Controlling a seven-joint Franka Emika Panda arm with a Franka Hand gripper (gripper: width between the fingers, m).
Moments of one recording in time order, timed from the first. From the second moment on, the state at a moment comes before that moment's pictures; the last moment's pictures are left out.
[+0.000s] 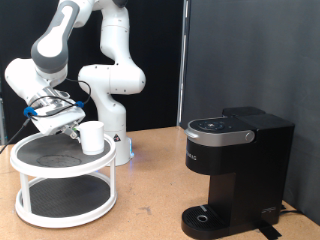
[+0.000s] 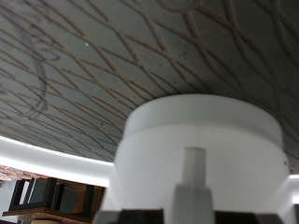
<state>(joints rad) -0.43 -0.47 -0.62 -2.86 0.70 2.12 1.54</state>
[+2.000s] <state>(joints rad) -0.28 -0.44 -0.40 -2.80 1.03 2.17 1.74</state>
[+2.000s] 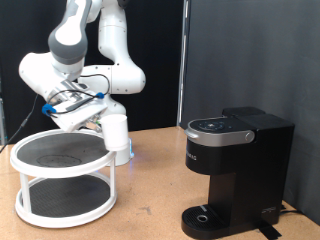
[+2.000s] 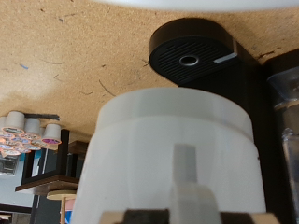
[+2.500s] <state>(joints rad) -0.16 -0.36 -0.28 -2.75 1.24 2.29 1.71</state>
